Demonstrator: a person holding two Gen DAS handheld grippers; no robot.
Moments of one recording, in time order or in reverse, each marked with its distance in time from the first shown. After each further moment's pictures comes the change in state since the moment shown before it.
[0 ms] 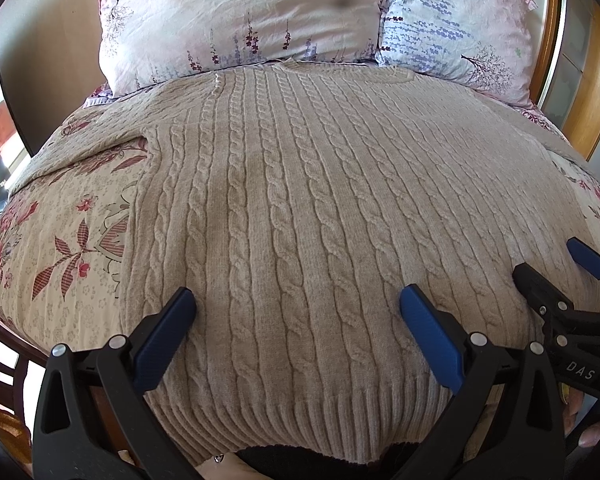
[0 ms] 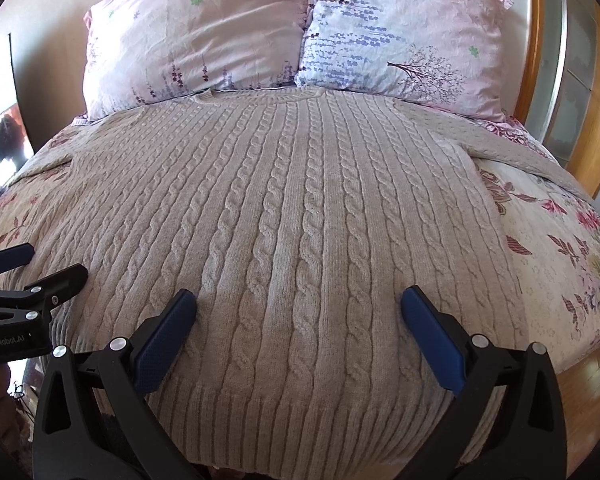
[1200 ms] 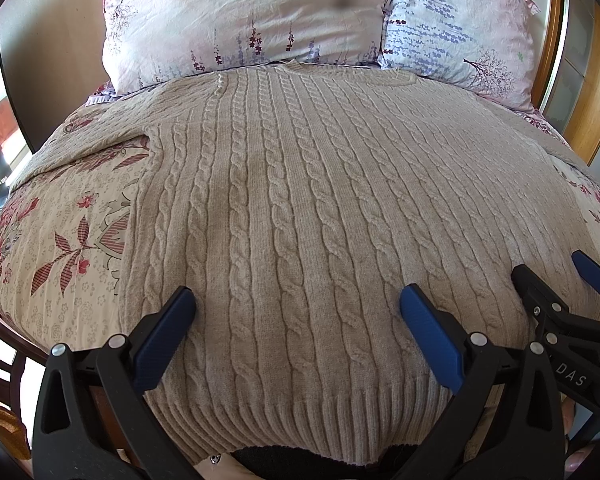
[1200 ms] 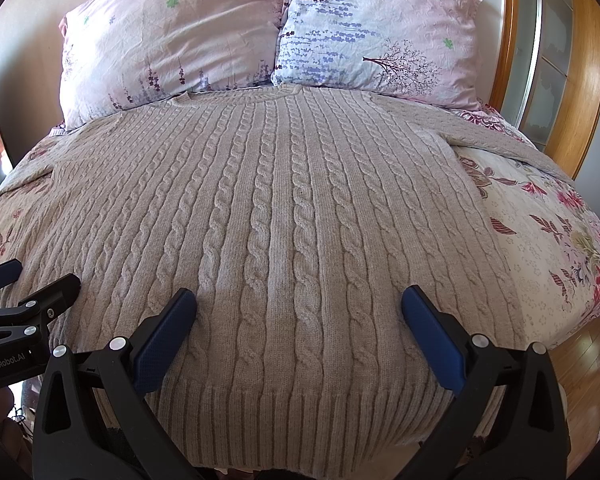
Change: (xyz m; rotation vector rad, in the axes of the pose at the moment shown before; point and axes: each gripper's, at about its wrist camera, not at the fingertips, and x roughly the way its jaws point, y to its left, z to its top) left arm -0.001 0.000 -0.004 -0.021 -0.010 0.002; right arm -0.006 0.009 -0.001 0.074 0.014 -0.102
